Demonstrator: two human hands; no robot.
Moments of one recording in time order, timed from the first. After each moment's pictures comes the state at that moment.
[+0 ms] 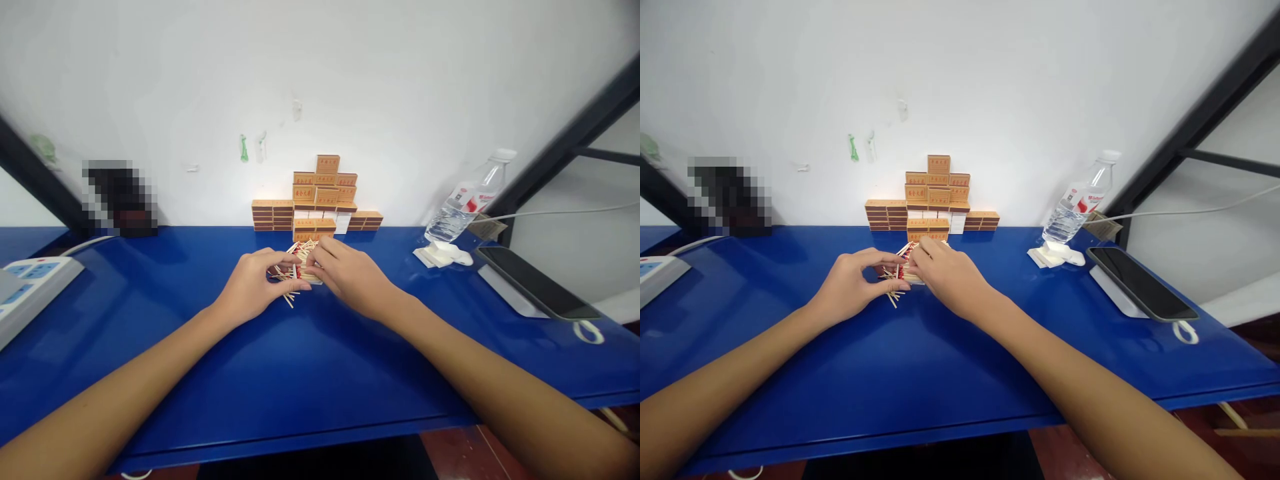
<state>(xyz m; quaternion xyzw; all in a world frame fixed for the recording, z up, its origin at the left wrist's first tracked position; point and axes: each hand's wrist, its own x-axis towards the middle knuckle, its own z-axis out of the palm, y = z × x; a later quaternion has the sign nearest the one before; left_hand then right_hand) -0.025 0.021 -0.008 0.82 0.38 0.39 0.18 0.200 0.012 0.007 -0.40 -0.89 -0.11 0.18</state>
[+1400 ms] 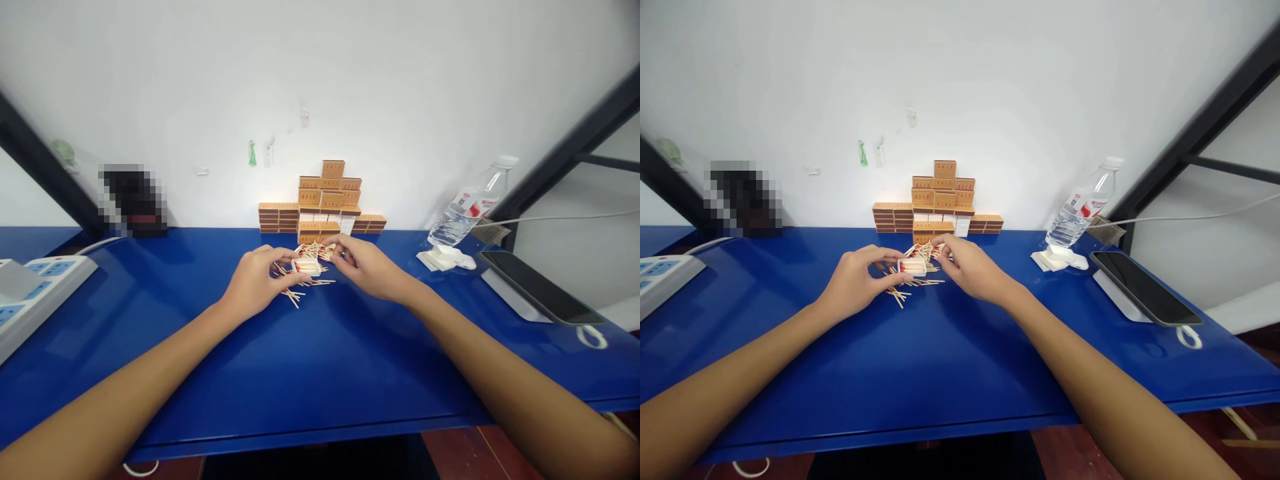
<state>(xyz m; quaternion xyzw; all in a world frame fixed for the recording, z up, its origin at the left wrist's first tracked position) -0.030 0.029 -0.011 0.81 0.42 0.40 0.13 0.227 0.033 0.010 -0.45 -0.83 0.16 0.28</state>
